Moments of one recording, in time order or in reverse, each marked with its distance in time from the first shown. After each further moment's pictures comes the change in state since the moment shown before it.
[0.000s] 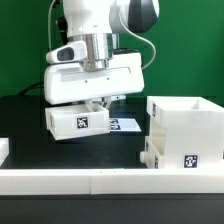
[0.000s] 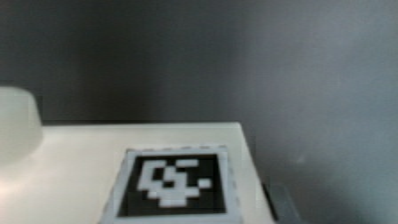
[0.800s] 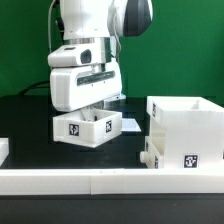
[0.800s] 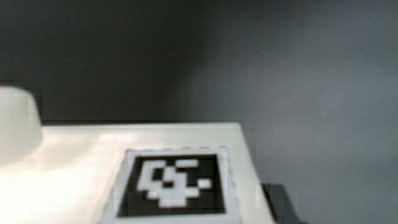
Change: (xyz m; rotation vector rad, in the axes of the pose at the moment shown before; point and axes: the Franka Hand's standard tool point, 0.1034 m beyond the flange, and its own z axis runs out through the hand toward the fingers) arm 0.005 0.014 0.008 0.004 -0.045 -0.757
